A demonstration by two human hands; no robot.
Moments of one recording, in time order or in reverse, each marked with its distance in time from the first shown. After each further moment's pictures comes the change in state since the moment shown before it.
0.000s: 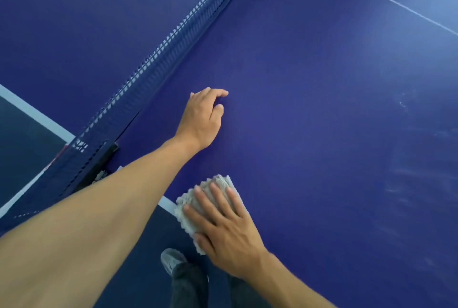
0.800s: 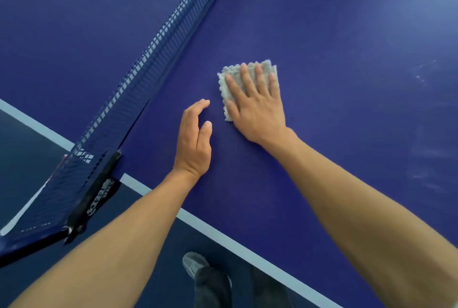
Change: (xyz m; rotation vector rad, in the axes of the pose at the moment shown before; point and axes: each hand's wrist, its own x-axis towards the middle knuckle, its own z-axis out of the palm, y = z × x) left_hand -0.051 -0.020 0.024 -0.139 0.265 0.089; right_hand 0.151 0.157 -0.054 -0.031 0.064 0.435
